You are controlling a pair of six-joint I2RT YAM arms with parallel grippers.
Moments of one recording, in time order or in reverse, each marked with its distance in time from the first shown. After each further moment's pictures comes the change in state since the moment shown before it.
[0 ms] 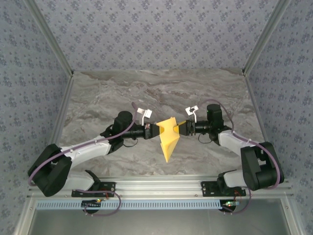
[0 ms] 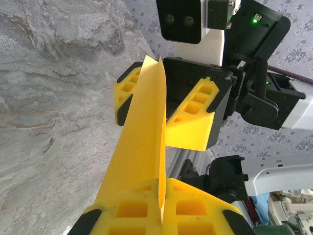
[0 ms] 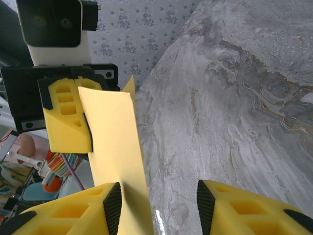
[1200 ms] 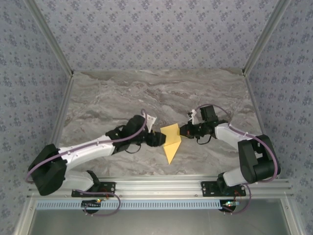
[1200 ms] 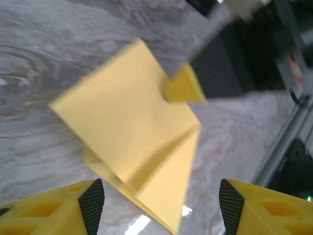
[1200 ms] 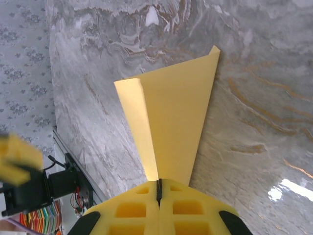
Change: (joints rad) left arm -0.227 -0.014 0.139 -0.510 -0.466 0.282; right arm 0.051 0.087 0.153 -0.529 0.414 0.151
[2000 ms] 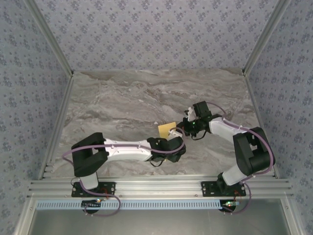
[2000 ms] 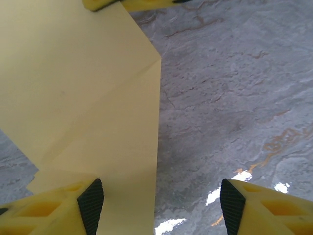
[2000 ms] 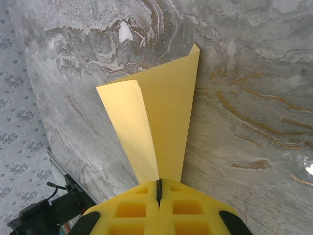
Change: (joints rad) left arm -0.326 0.484 0.386 -0.344 -0.502 -0.140; right arm 0.055 0.096 0.097 -0.052 0.095 0.148
